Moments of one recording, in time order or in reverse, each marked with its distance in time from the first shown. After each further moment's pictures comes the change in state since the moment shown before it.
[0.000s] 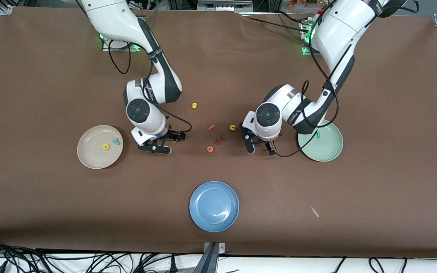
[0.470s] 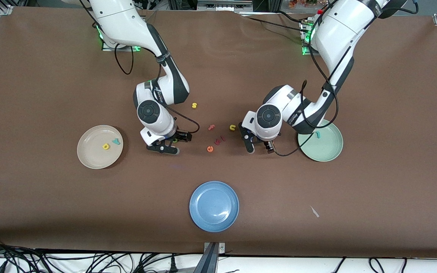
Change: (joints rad) left arm 0.005 0.012 0.002 -0.001 -0.033 0.000 0.001; right arm 0.020 0.048 0.004 0.014 0.008 0.037 0.018
